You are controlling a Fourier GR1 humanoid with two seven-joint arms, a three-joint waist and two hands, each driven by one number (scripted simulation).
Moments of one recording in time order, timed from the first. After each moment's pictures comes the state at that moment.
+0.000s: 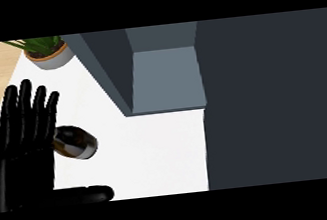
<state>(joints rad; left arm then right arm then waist) 0.02 0.01 -0.14 -2.13 0.14 0.21 0.16 0.17 -0.20 0.06 -2.33 -0.27 0.19 0.20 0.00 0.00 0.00</state>
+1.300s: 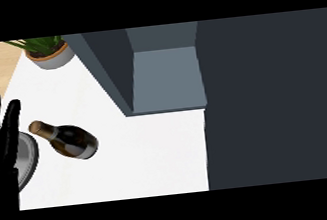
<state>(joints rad) -0.06 0.04 -0.21 -2.38 -0.04 0.47 0.51 0.03 -0.19 -0.01 -2.39 -0.31 0.16 0.45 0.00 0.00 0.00</state>
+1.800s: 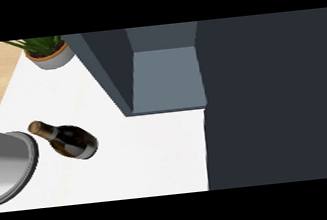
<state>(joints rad) 0.00 0.09 -0.03 -2.40 0.07 0.41 0.50 0.01 -0.19 -0.01 -2.40 -0.30 0.14 0.48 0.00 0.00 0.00</state>
